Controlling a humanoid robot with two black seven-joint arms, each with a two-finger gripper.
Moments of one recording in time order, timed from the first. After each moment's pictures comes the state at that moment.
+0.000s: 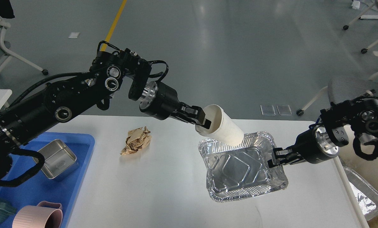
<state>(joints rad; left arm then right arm) -1.22 0.20 -0.44 -1.09 1.18 -0.96 -0.02 0.80 -0.80 0.59 1.58 -0.91 0.96 -0.47</state>
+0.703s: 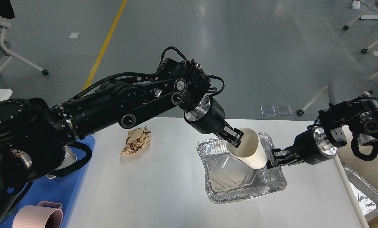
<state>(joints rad) -1.38 -0.11 -0.27 -0.91 1.25 -0.96 0.03 0.80 -0.79 0.59 1.58 -0.91 0.96 -0.47</state>
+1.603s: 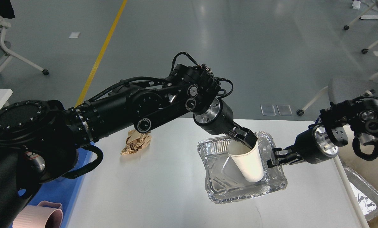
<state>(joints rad) -1.40 -0.17 -0.24 -0.83 1.24 -0.88 0.06 0.80 -0.80 0.59 1.58 -0.91 0.96 -0.47</state>
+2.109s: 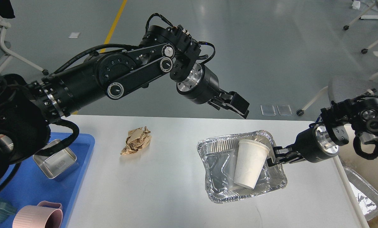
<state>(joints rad) -1.50 -0.01 -0.25 -0.86 1.09 -0.94 0.05 0.80 -0.80 0.60 1.58 -0.91 0.96 -0.47</state>
